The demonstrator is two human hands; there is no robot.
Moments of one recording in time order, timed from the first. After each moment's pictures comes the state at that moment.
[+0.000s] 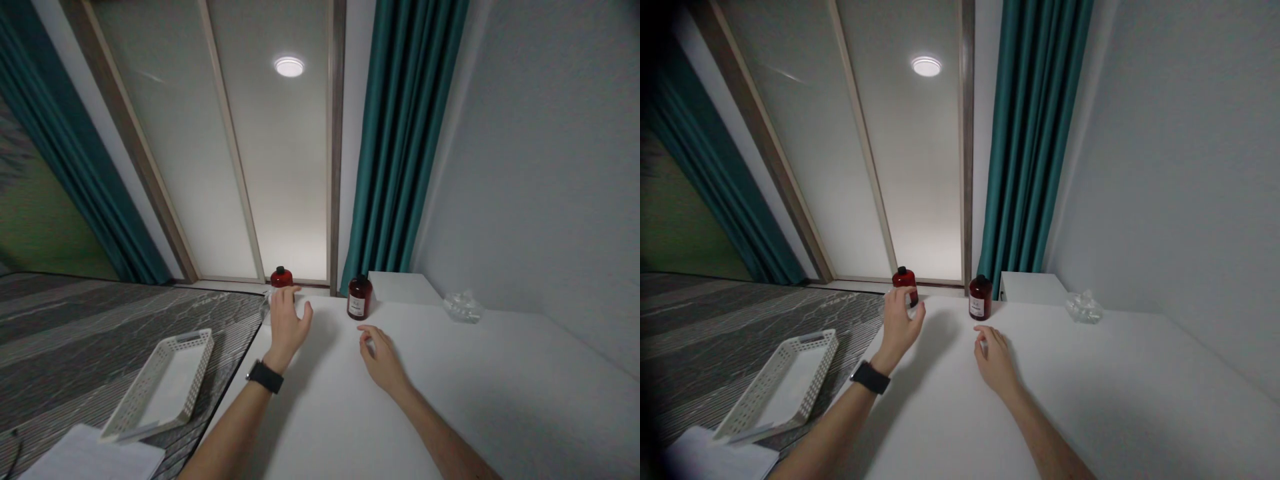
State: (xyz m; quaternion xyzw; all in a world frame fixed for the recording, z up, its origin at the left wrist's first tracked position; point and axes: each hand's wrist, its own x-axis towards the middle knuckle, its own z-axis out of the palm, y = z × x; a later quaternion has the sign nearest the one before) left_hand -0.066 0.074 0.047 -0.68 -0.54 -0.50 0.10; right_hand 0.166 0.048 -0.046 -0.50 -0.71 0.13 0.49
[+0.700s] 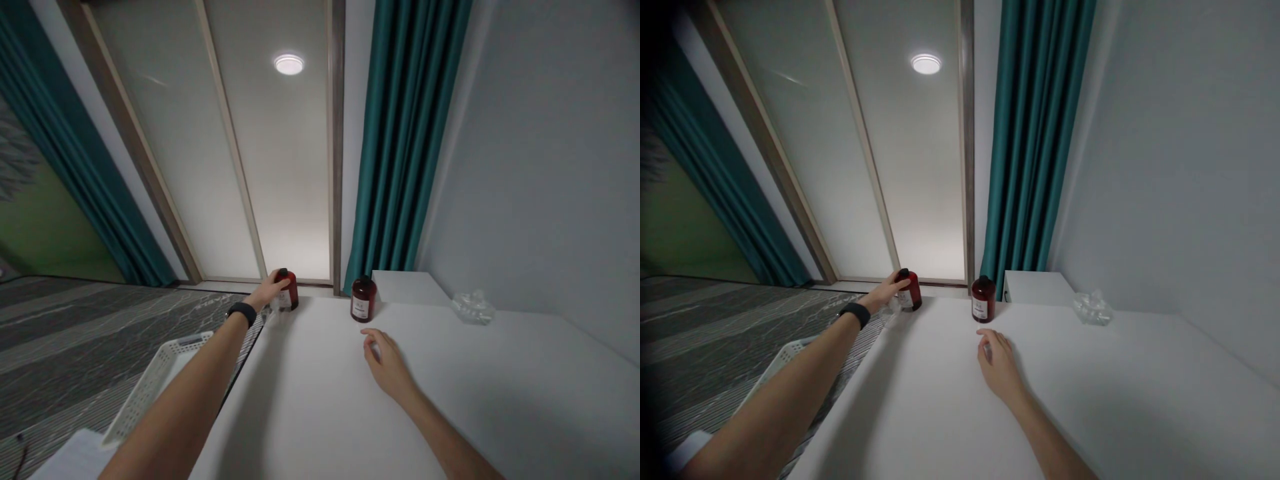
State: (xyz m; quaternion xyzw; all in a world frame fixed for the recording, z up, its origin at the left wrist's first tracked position) left_hand -0.148 0.175 0.069 -0.63 -0.58 -0.41 -0.32; right_hand 0.165 0.051 -0.047 -0.51 -0.70 0.13 0.48
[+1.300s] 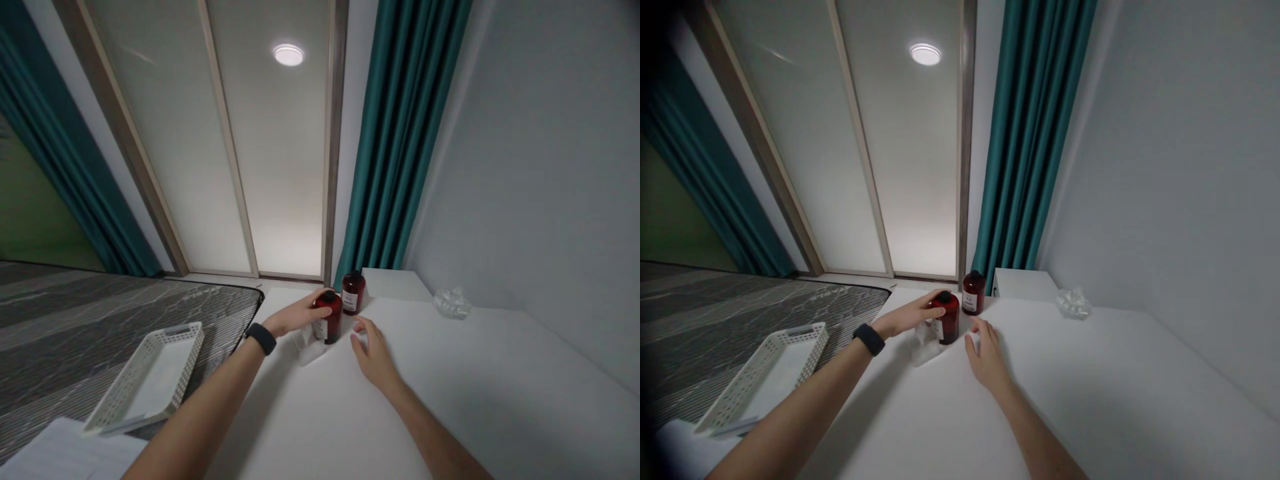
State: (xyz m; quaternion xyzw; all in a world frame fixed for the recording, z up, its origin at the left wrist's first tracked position) left_hand -0.052 0.086 0.074 -0.74 -0.36 -0.30 -0.49; right_hand 0.168 0.040 -0.040 -0.50 -0.71 0.11 0.49
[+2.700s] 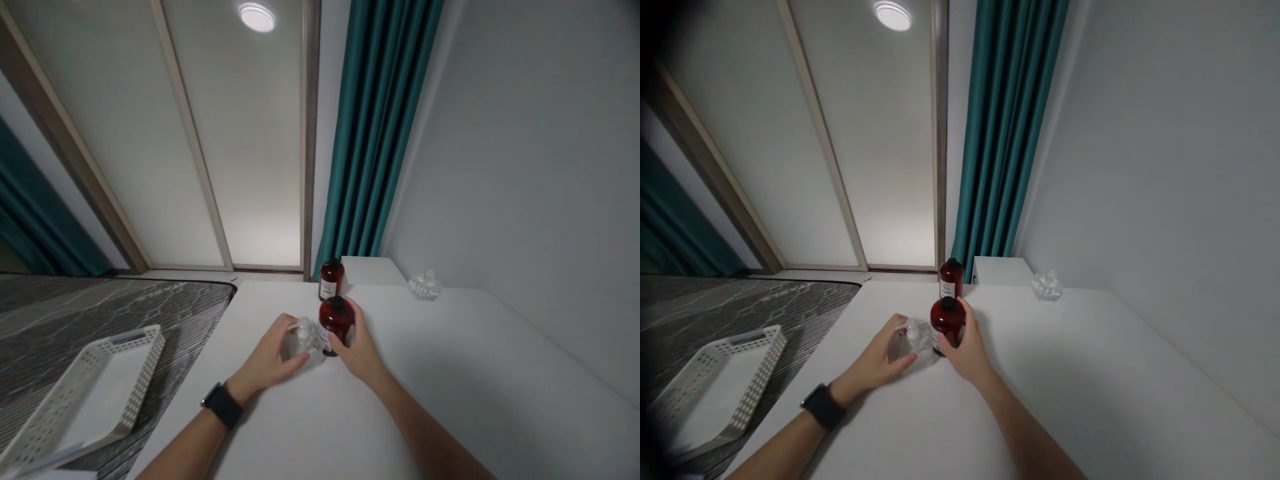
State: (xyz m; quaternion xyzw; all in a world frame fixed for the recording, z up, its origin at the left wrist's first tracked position) left_hand -0.056 0.037 -0.003 -0.83 -0.34 -0.36 -0.25; right_hand 0.170 0.026 -0.031 -0.48 -0.65 0.22 0.54
